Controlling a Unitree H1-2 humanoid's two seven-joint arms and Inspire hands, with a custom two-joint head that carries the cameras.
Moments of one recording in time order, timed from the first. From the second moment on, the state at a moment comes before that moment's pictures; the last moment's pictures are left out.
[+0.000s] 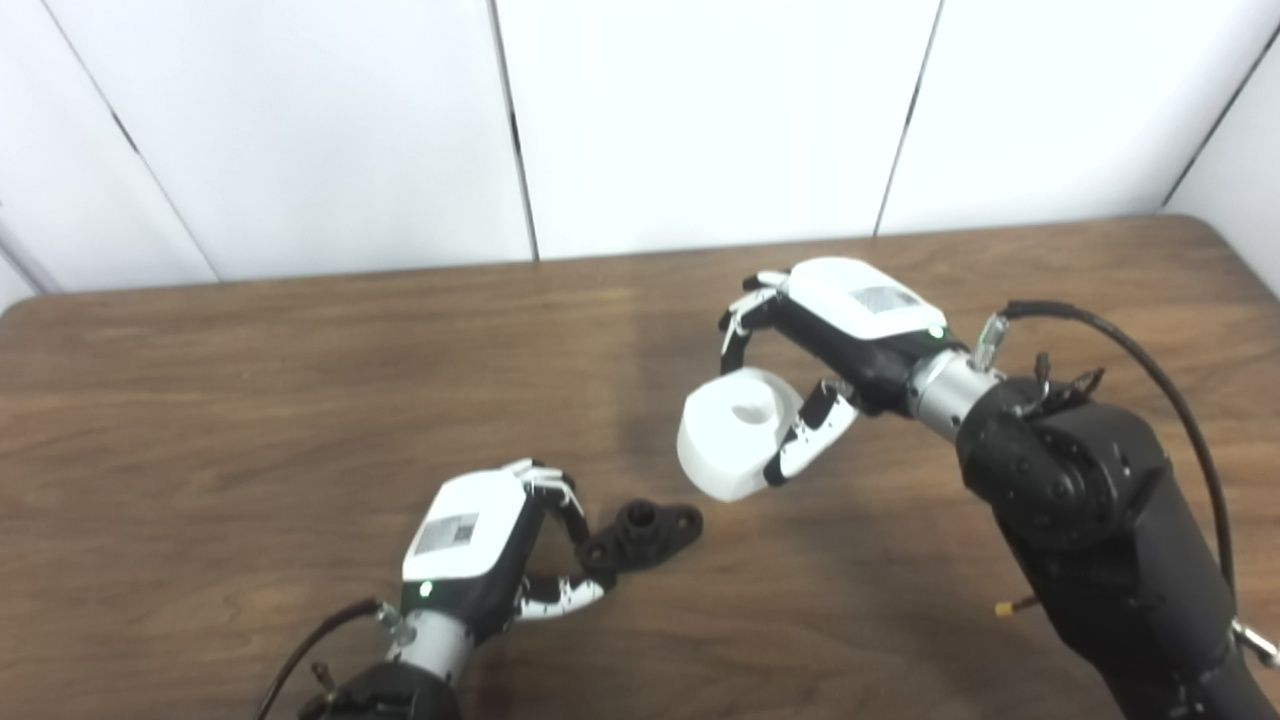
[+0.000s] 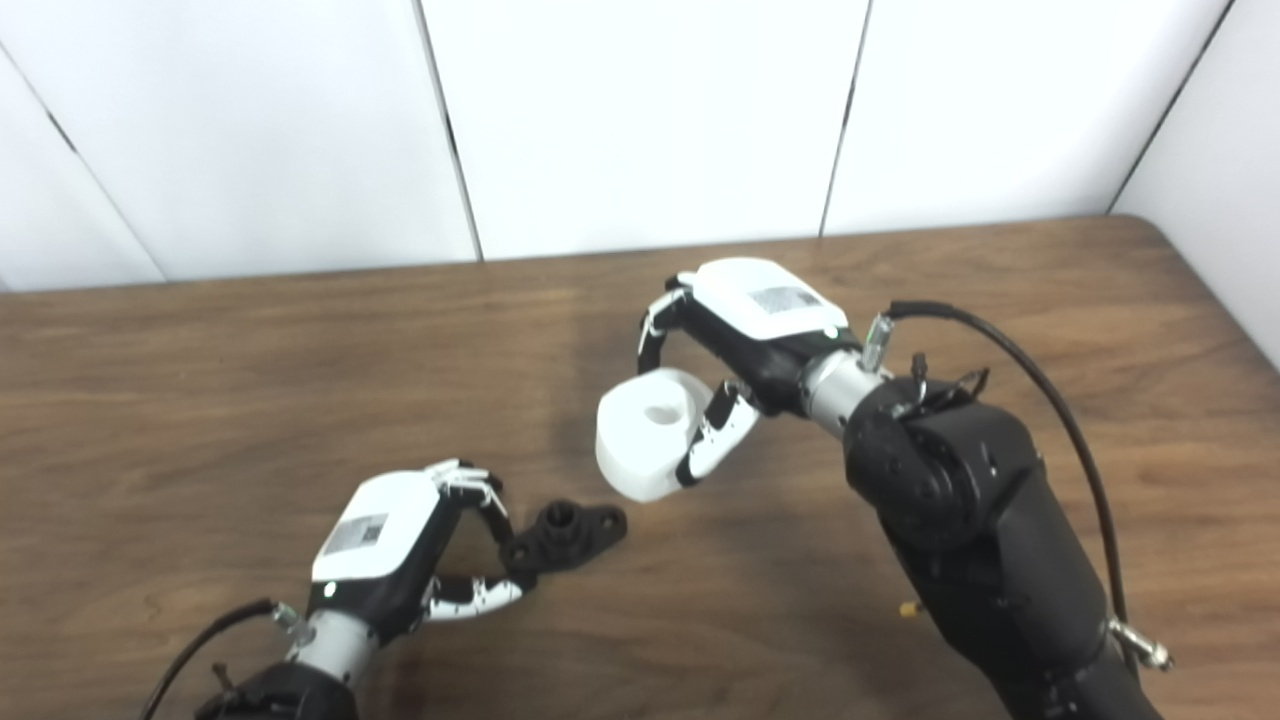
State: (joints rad) left arm 0.05 0.17 -0.37 -0.40 1.08 0.27 -0.36; right arm -0.41 -0.36 0.27 -0.59 -0.93 0.41 0.85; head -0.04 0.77
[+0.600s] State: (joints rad) left arm 0.05 0.16 -0.38 -0.40 1.09 0.30 -0.36; right arm -0.41 -0.30 0.29 -0.59 -0.93 0.39 0.85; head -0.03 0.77
